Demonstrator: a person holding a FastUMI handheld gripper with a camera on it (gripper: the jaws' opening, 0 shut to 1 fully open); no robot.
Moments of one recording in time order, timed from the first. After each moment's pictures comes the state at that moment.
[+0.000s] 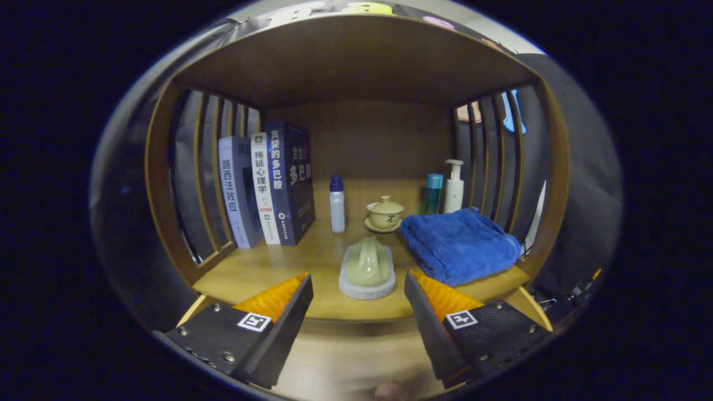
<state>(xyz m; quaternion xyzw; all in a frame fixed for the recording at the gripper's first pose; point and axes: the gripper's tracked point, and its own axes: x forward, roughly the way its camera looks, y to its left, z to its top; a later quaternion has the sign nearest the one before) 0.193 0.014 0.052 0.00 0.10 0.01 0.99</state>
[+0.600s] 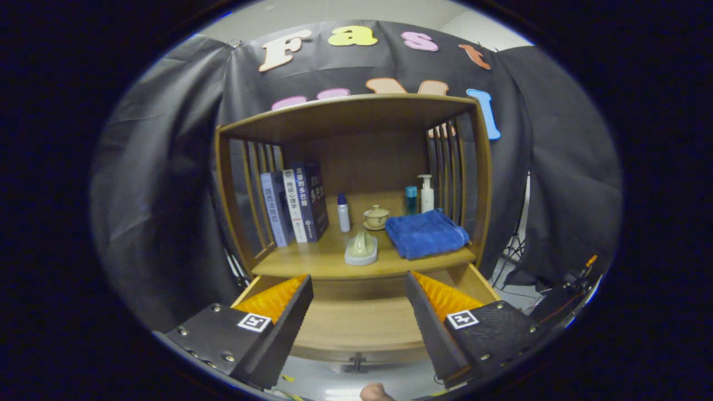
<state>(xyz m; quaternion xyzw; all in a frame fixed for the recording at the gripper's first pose) 0.008 -0.022 0.086 0.05 0.09 0.05 0.99</state>
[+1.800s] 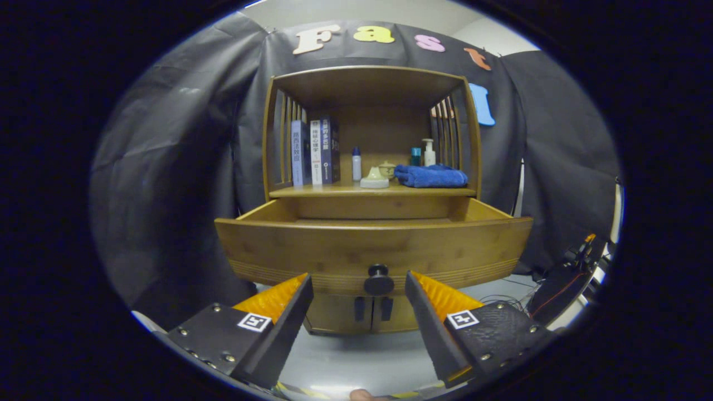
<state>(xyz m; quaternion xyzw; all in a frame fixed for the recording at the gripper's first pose) -0.061 0.019 -0.093 -0.01 0.10 0.04 0.99</state>
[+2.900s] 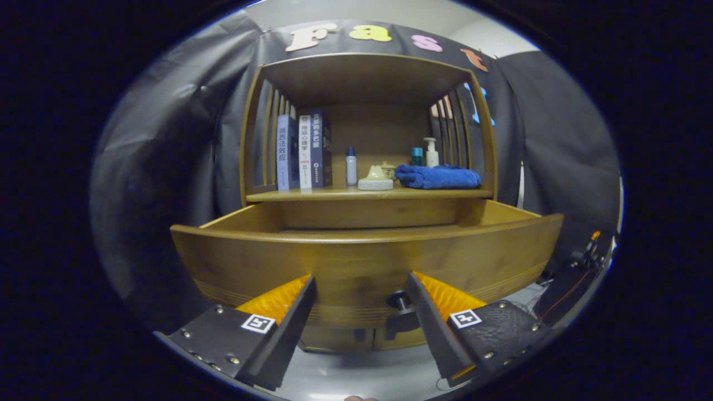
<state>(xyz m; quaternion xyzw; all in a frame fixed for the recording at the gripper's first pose) 0.020 0.040 -0.103 -0.02 0.05 0.01 1.00</state>
